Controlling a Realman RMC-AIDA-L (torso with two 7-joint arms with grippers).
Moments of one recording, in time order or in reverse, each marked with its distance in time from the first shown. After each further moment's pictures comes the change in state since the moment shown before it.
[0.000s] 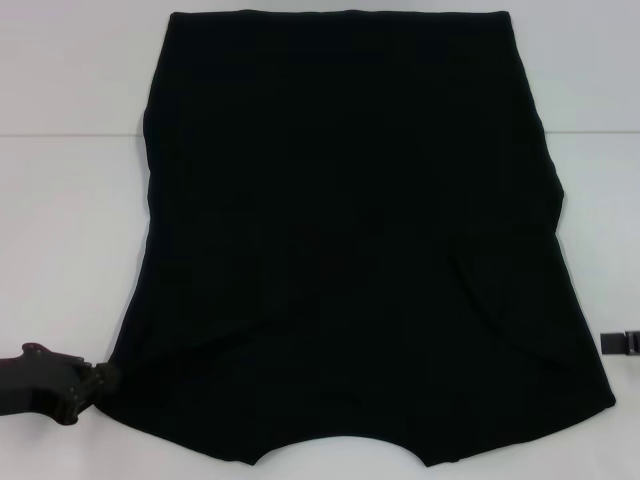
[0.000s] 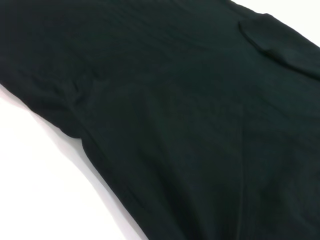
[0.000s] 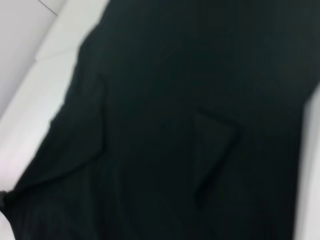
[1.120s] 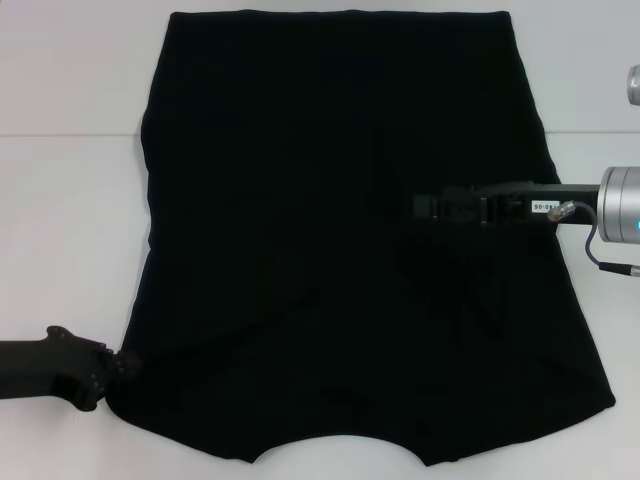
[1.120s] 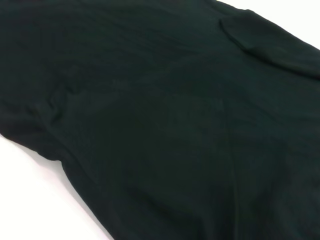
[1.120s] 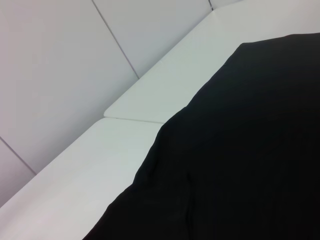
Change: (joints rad) left arm -0.053 0.013 0.038 -0.041 0.011 -0.021 0.021; right arm 0.248 0.208 -0.067 -0.008 0.145 0.298 -0.200
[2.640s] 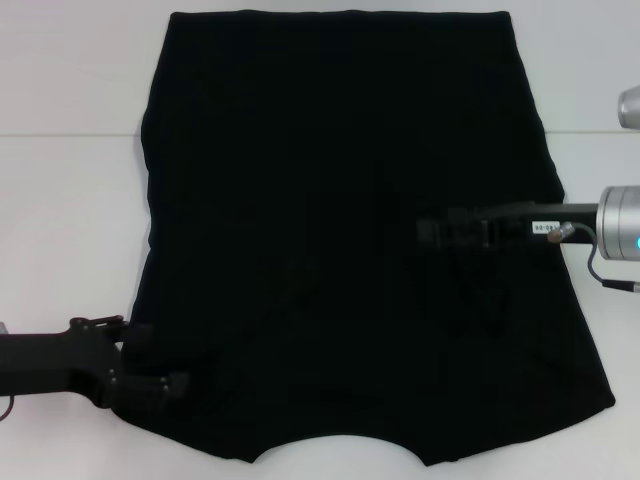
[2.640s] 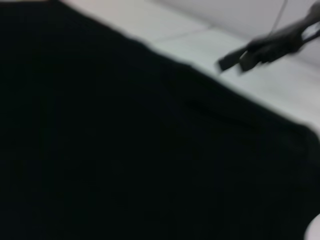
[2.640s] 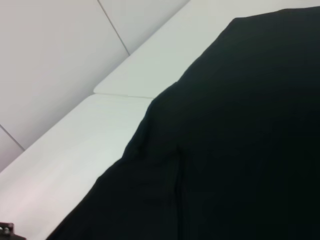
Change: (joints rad) left arm -0.004 0.003 0.001 -0.001 -0.085 0.122 0.012; right arm -0.014 0.003 -0.013 0.009 -0.042 0.012 -0.013
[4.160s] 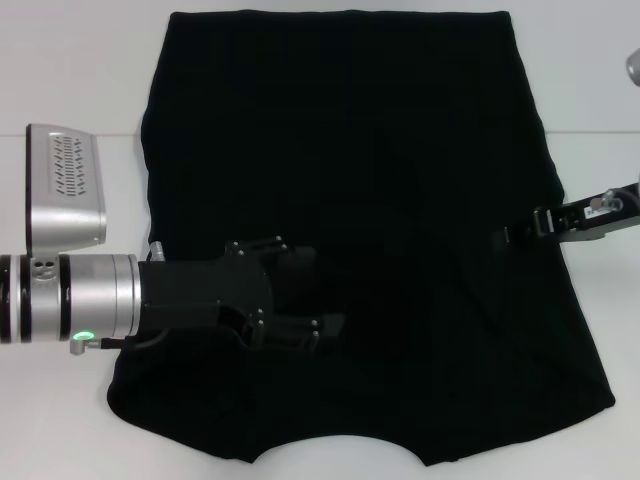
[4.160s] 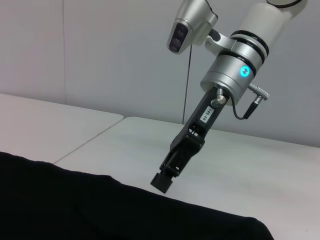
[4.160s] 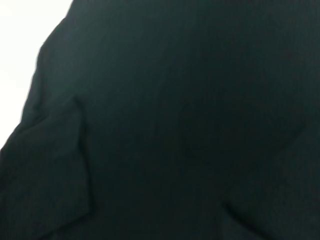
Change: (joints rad) left arm -0.129 -0.029 0.247 -0.167 -0.342 -0.073 0.211; right arm 0.108 -0.076 -0.002 -0.083 -0.399 -0.079 0.555
